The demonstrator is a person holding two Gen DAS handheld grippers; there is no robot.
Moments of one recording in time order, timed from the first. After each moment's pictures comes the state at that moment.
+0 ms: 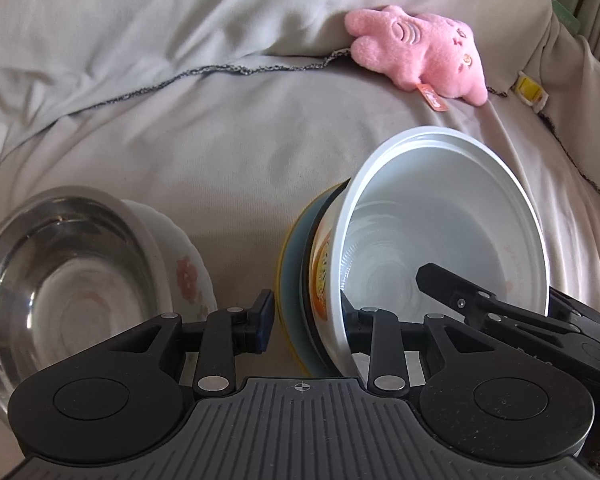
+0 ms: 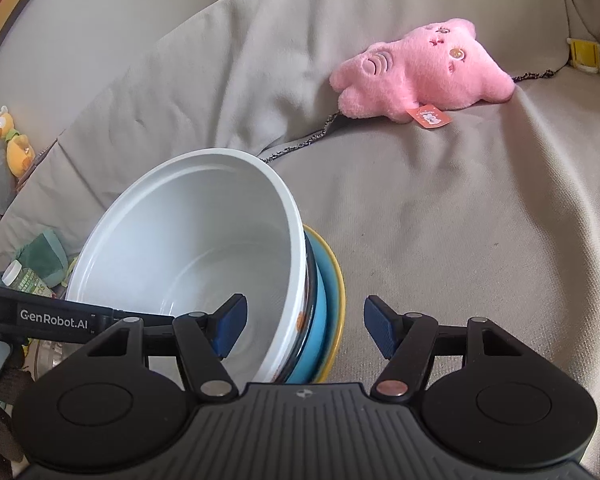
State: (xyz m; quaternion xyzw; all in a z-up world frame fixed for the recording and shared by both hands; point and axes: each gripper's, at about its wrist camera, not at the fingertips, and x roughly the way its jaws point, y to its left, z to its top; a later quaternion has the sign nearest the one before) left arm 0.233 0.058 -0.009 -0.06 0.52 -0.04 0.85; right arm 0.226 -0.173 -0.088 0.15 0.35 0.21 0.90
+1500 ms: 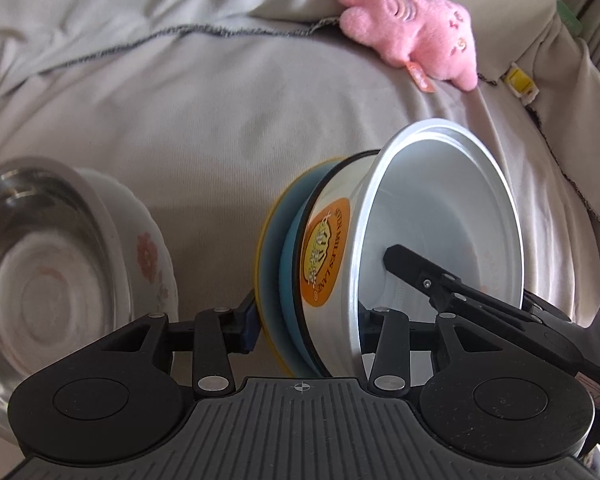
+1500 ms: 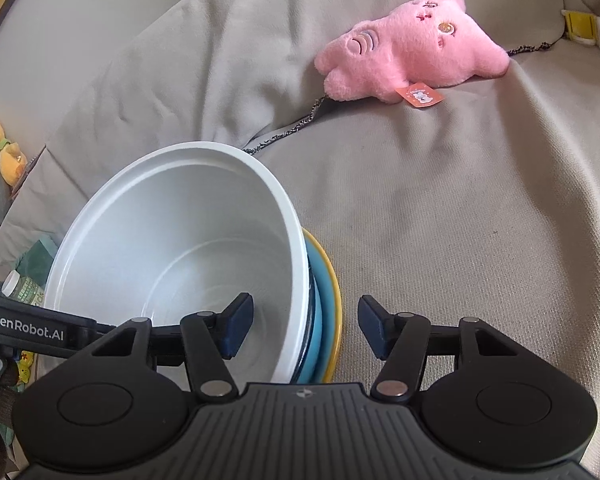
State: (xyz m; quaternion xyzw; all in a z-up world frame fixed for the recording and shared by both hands) left arm 0.249 0.055 -0.016 -0.11 0.57 -0.06 0.81; right arm 0.244 -0.182 -0.099 0.17 0.38 0.21 0.88
